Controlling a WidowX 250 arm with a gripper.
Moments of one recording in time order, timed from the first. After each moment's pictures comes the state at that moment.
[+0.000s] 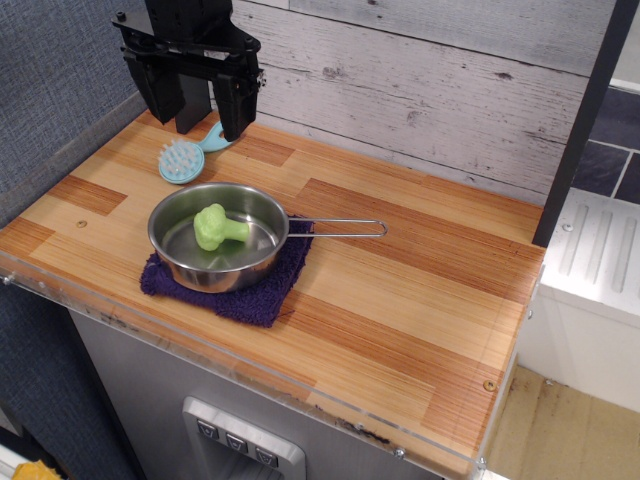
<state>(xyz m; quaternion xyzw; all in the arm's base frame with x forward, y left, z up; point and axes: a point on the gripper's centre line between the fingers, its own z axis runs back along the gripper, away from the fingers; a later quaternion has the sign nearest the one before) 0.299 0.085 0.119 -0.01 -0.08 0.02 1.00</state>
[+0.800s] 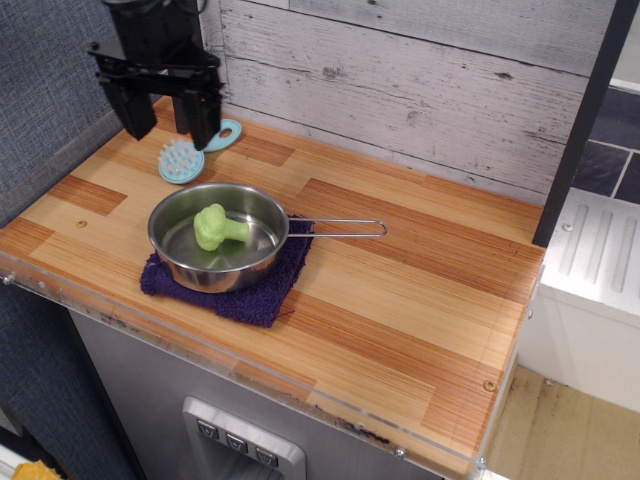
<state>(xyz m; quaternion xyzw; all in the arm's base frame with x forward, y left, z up) 0.313 0.139 0.083 -0.03 -0.06 0.07 1.00</state>
